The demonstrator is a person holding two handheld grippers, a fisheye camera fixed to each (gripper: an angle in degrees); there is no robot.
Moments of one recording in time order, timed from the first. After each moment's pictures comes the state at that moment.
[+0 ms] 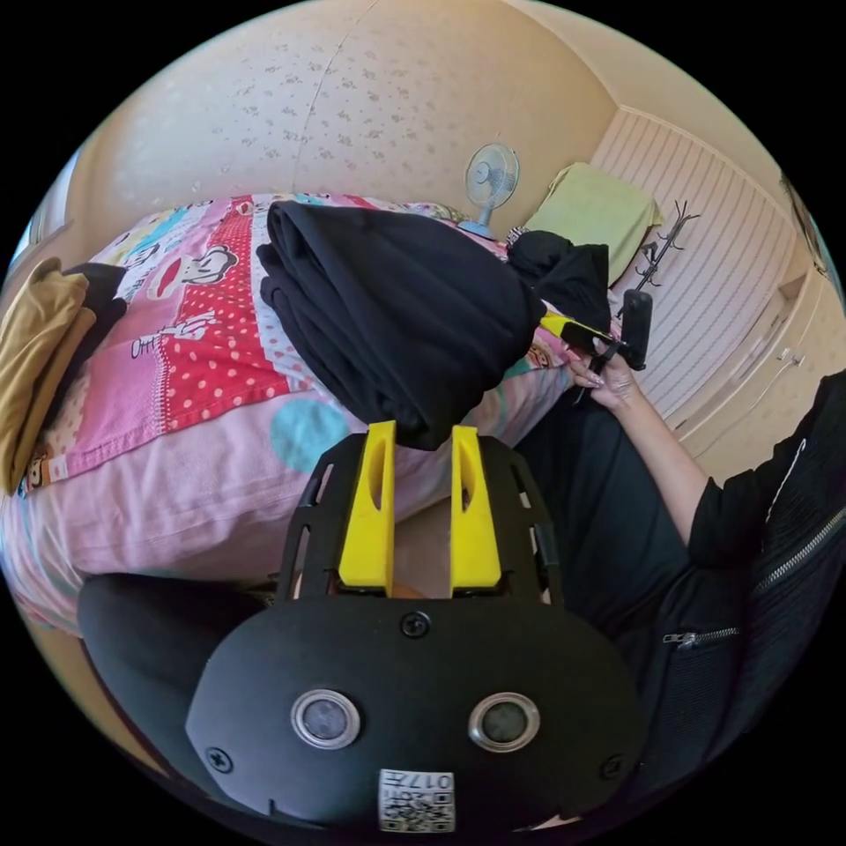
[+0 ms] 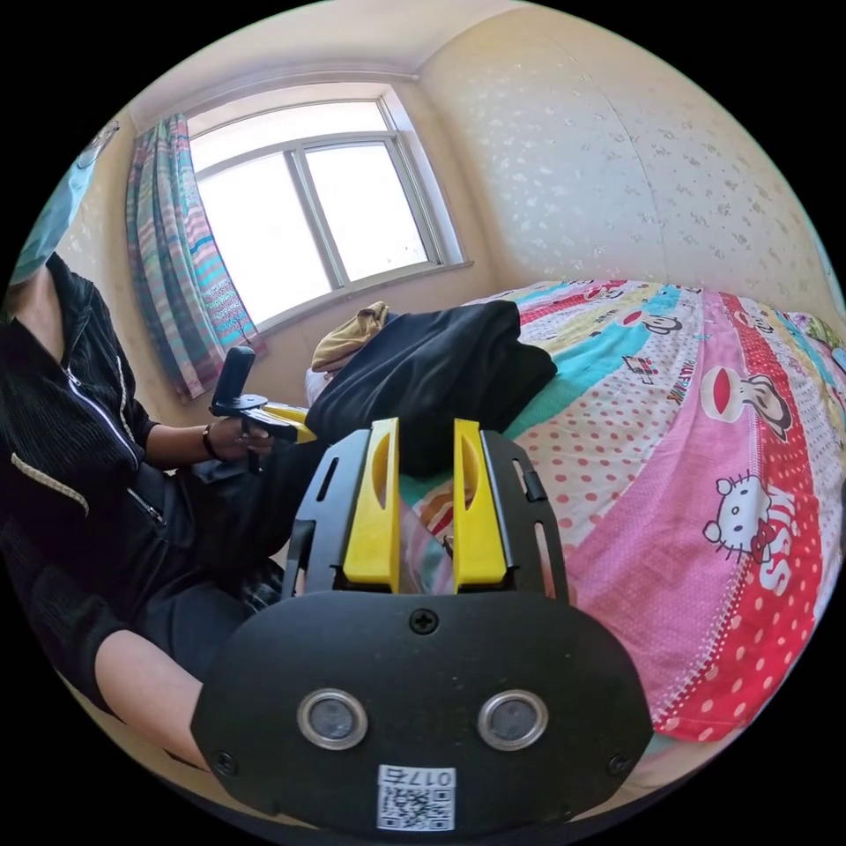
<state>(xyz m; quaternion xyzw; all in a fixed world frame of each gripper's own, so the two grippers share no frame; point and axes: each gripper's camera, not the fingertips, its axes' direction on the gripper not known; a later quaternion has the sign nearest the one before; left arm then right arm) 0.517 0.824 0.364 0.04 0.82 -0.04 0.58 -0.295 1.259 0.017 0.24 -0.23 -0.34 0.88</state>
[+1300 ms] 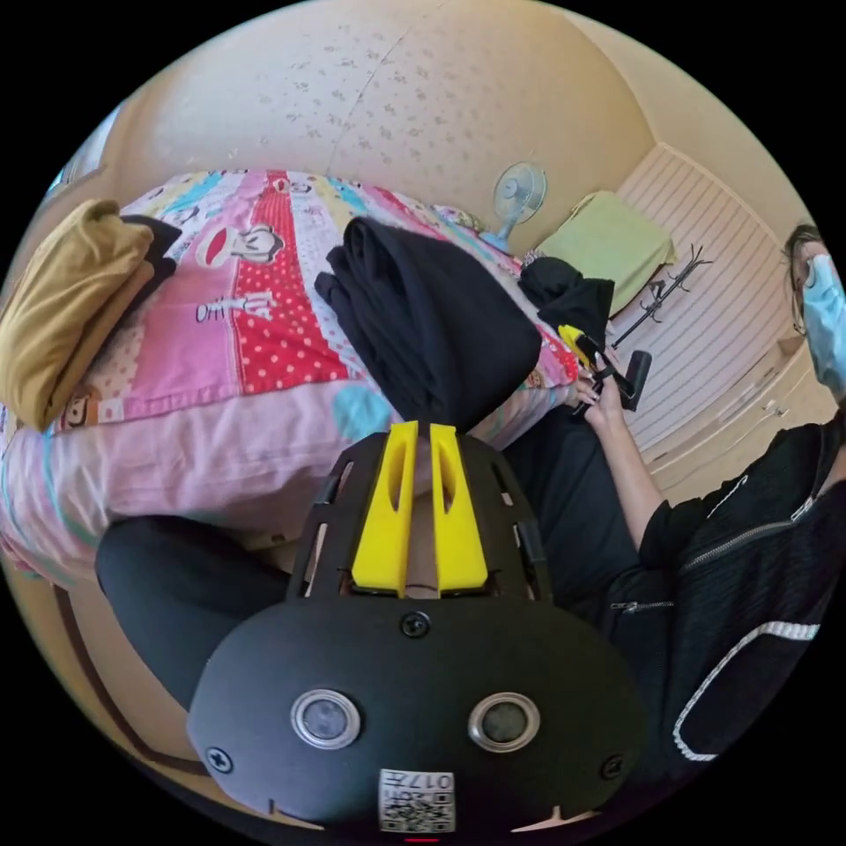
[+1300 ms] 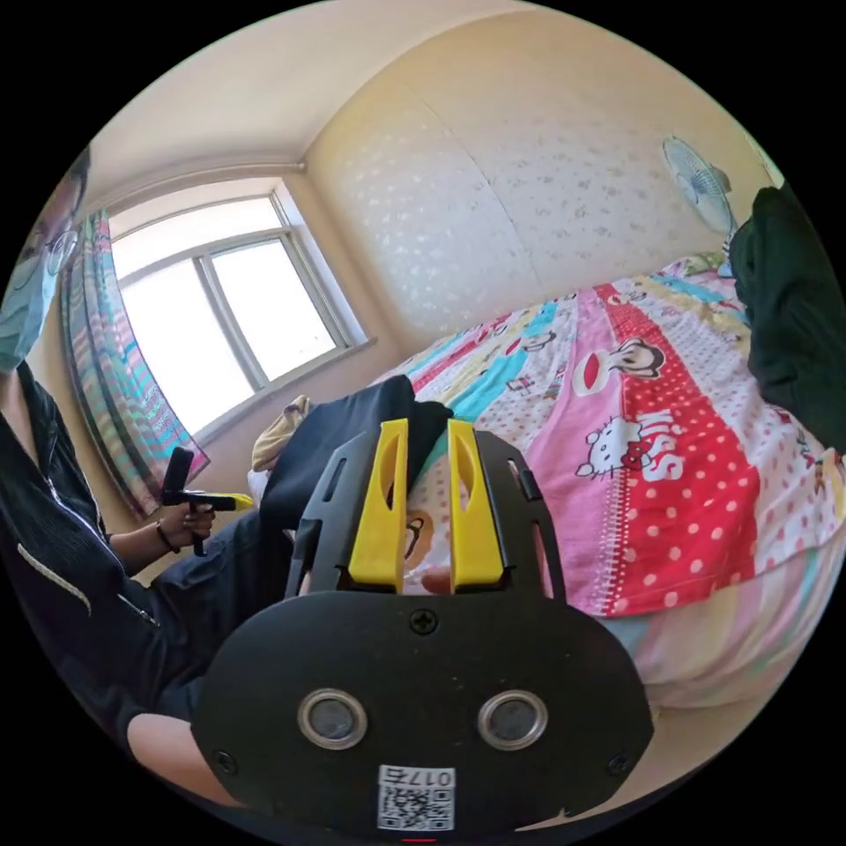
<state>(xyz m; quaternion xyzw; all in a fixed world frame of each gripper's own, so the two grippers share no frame) 0.419 0.830 0.400 0.01 0.83 -0.10 0.55 -0.218 1.260 -0.041 0.38 -0.21 -0.16 0.88</state>
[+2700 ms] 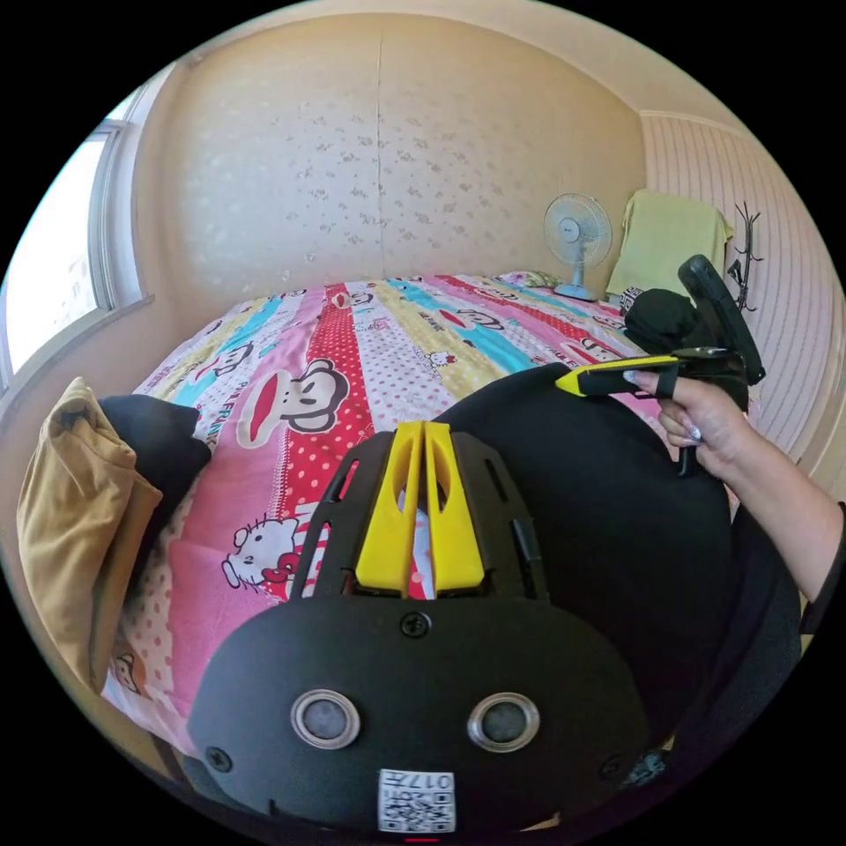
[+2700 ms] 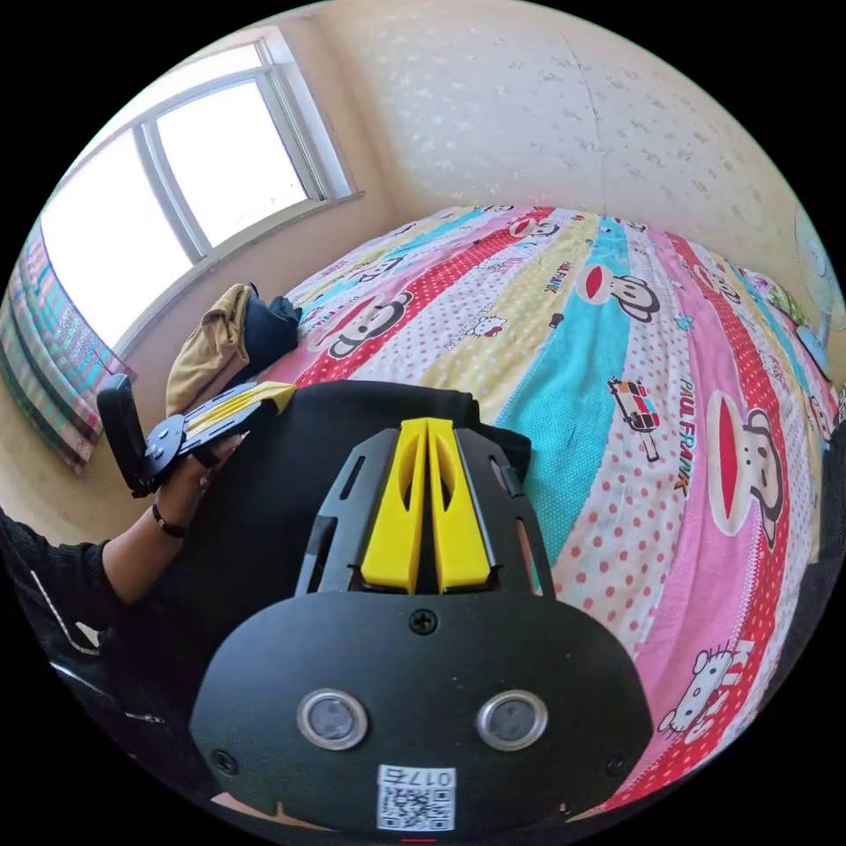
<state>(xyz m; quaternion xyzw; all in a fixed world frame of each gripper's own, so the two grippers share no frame) 0.497 0.707 0.381 0.10 0.68 -0.14 0.72 -0.475 1.049 0.104 0.14 -0.05 -0.24 0.96</state>
